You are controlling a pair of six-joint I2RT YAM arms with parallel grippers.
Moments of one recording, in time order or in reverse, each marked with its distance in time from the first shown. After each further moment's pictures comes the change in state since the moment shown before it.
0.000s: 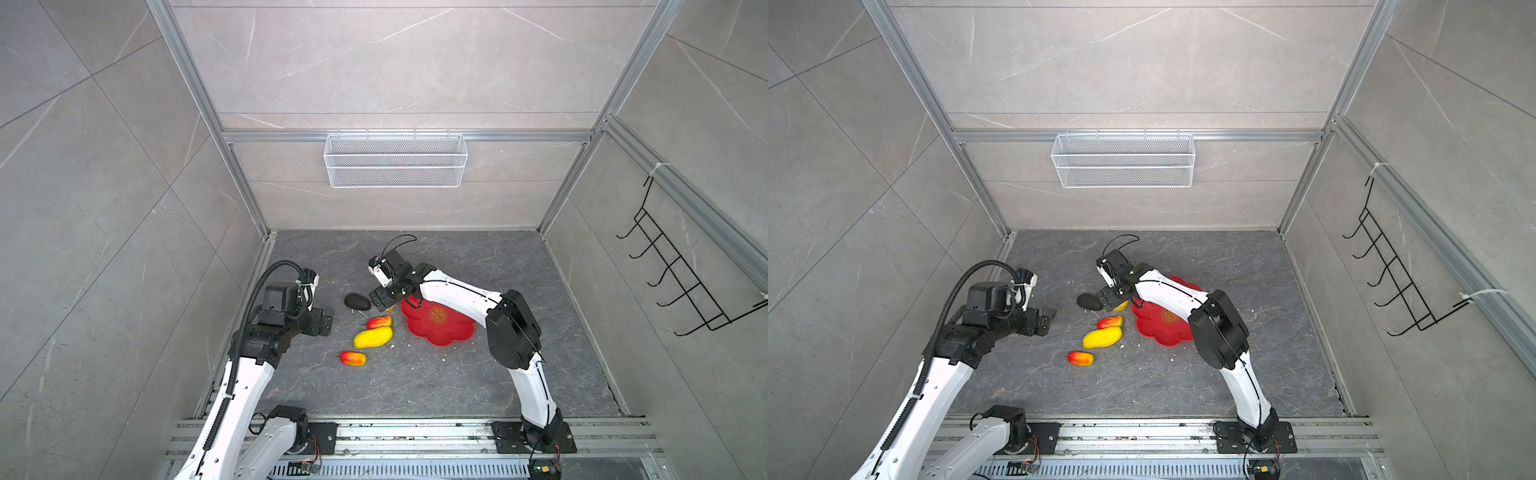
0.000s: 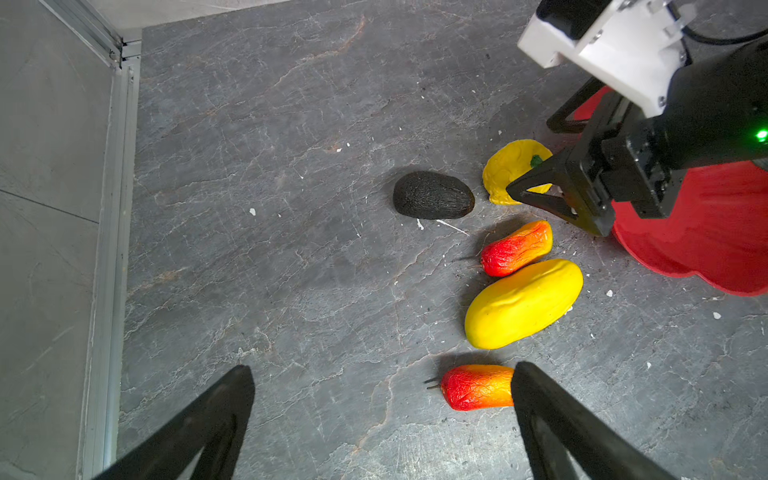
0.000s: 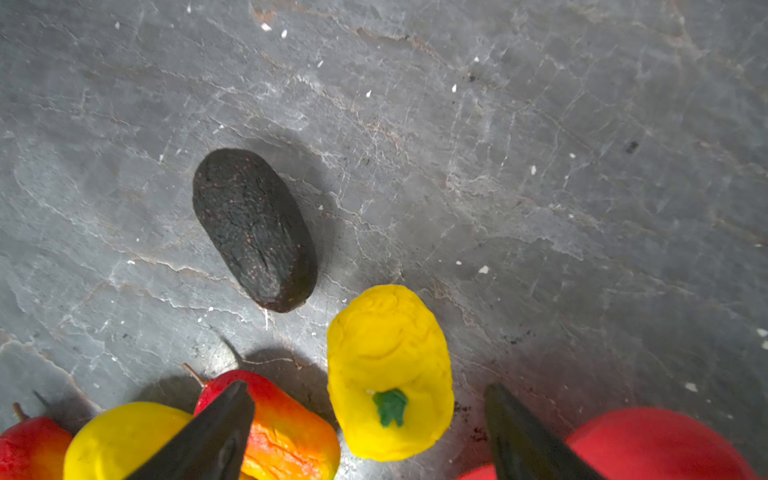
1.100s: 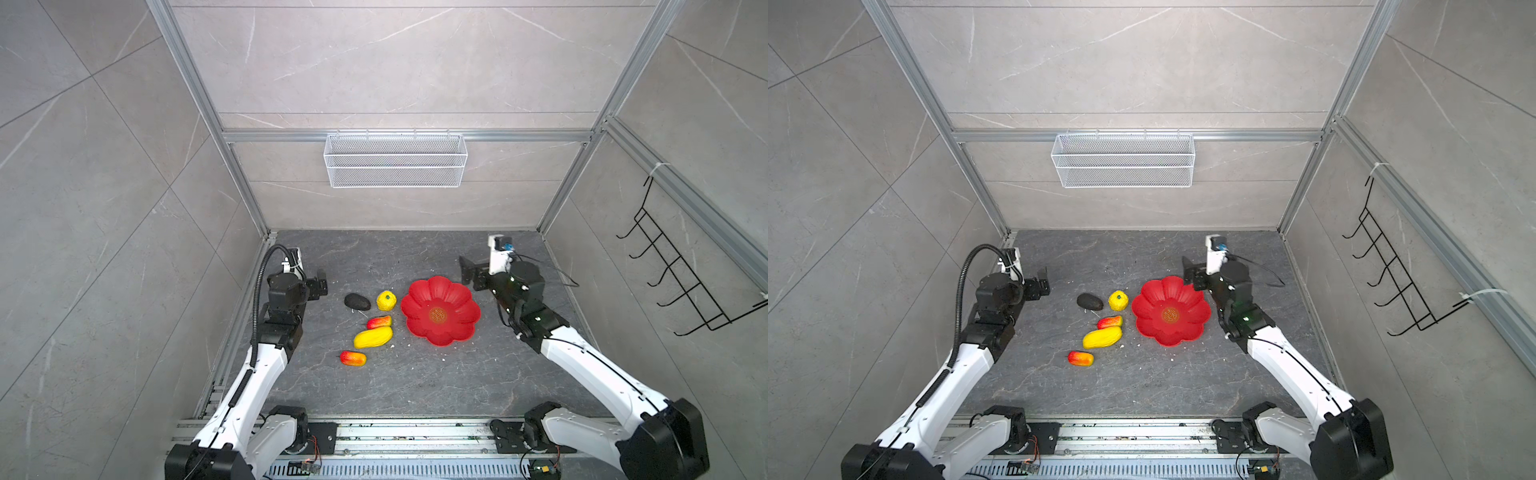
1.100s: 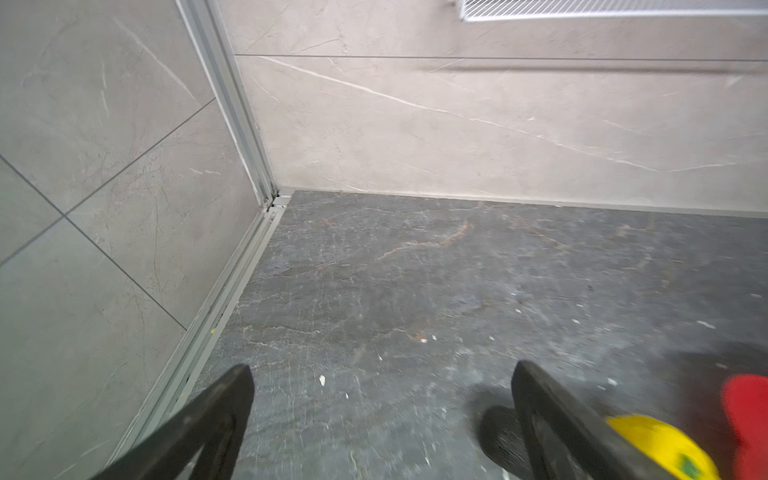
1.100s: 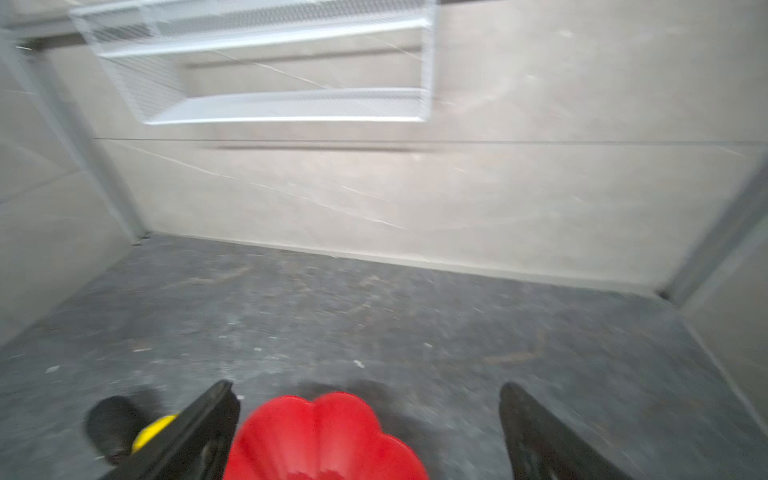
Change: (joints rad) left arm 0.023 0.115 -0.153 0.725 -0.253 -0.134; right arm -0.323 -0.958 -0.869 0.718 0.077 0.019
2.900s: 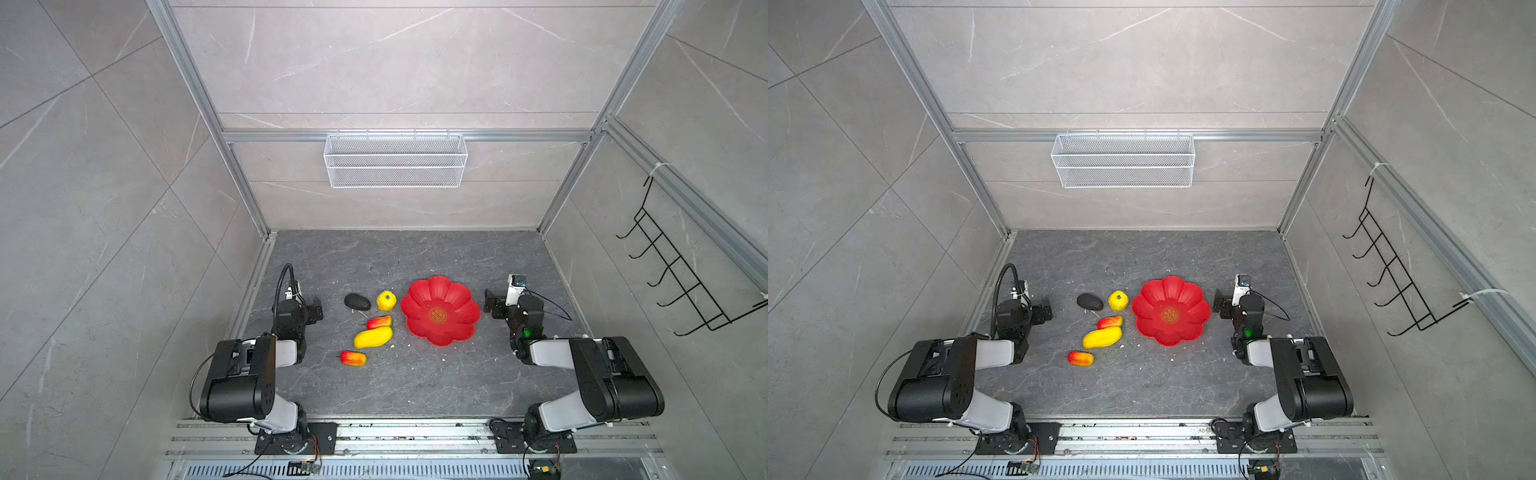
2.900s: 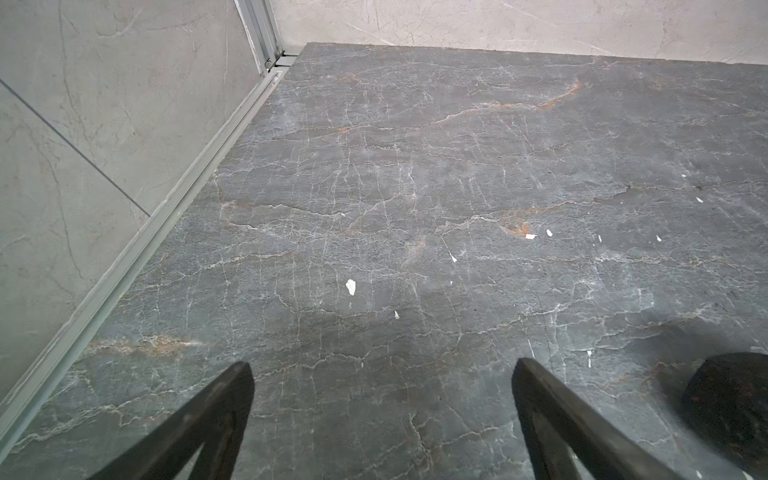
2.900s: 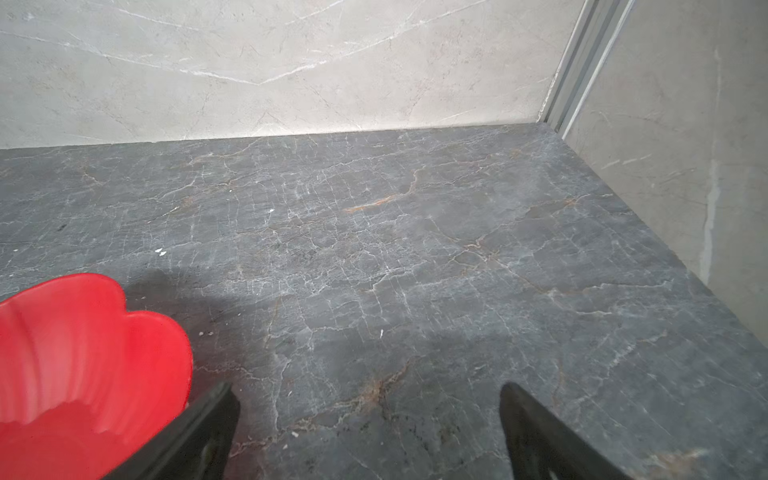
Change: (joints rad) left arm 0.203 0.526 -0.425 0.829 0.101 0.042; right arm -0.418 0.287 -0.572 0.726 -0.033 -0.031
